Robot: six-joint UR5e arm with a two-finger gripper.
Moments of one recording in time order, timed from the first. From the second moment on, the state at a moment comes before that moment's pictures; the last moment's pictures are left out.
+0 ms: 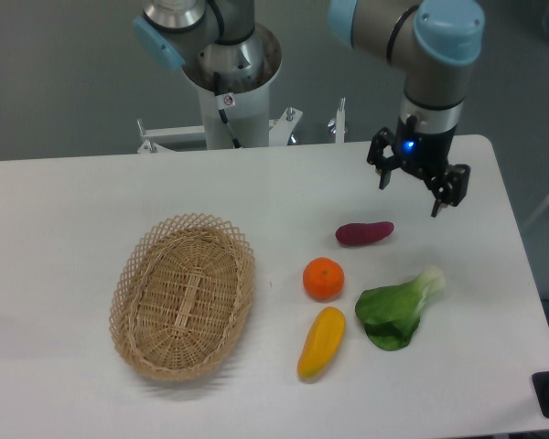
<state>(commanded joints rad) 2.75 -1.74 -1.81 -1.00 1.50 1.48</state>
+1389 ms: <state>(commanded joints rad) 2.72 -1.94 -2.00 -0.71 1.68 1.84</state>
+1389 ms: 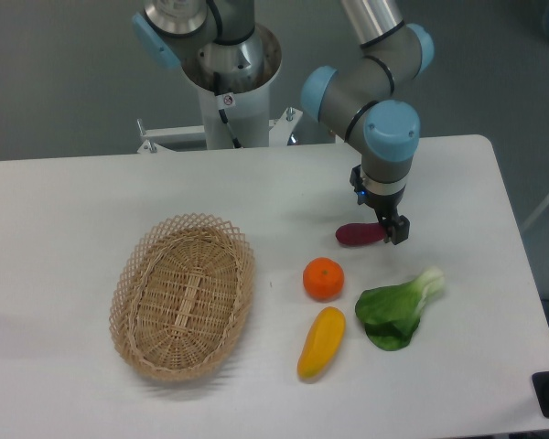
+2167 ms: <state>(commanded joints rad) 2.71 -1.93 -2.01 -0.69 1.68 1.81</state>
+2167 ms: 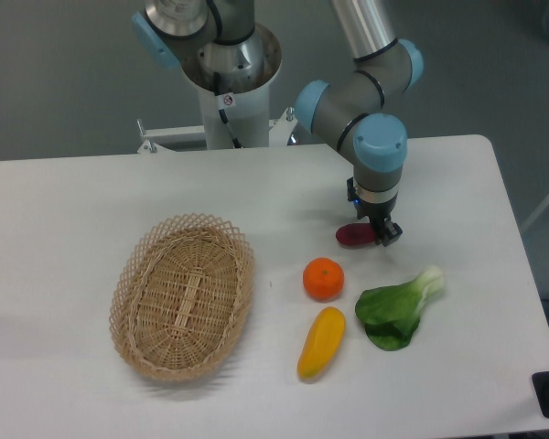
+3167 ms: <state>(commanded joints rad) 2.70 -1.80 -1.90 -0.71 1.49 1.55</state>
